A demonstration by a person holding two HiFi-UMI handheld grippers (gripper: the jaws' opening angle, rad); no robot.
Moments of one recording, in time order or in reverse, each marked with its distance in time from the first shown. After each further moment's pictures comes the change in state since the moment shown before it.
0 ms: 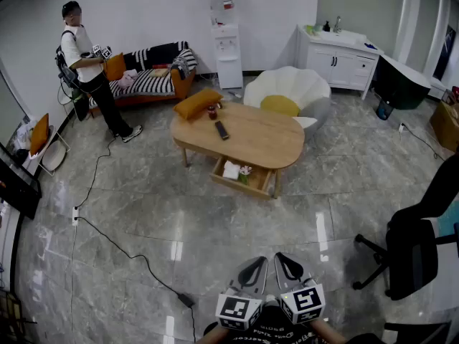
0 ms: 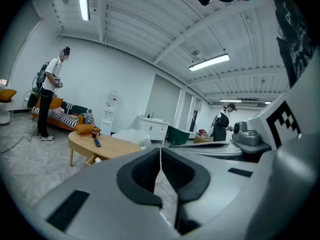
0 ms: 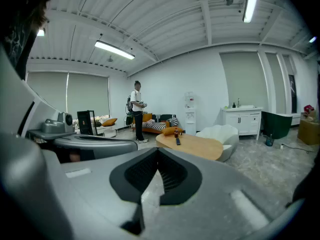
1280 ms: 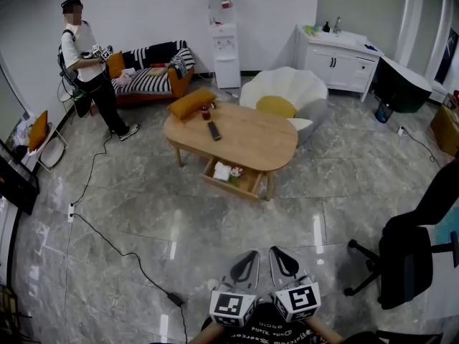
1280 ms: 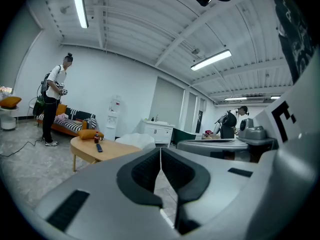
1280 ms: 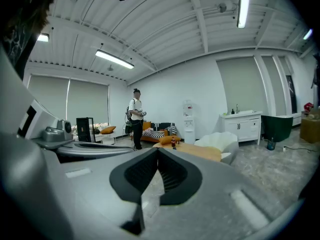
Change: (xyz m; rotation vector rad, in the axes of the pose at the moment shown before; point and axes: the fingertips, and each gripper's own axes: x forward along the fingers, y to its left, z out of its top) left arm 0.045 -0.017 0.011 0.010 -0.032 0.067; right arm -0.001 -0.054 0.022 0.001 -0.120 0.013
